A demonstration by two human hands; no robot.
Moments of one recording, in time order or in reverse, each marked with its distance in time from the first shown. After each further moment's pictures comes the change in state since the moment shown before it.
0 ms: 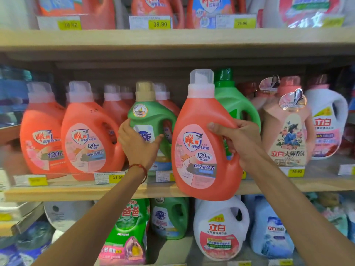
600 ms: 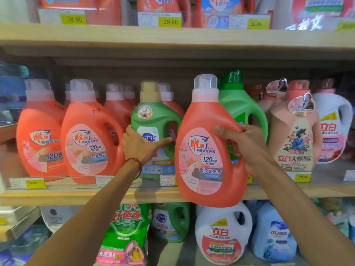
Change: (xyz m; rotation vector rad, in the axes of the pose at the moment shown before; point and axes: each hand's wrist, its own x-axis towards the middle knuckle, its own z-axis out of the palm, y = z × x) left_hand 0.033 -0.030 0.007 0.010 -0.230 -0.145; right_hand 0.009 0.005 0.011 -0.090 0.005 0.033
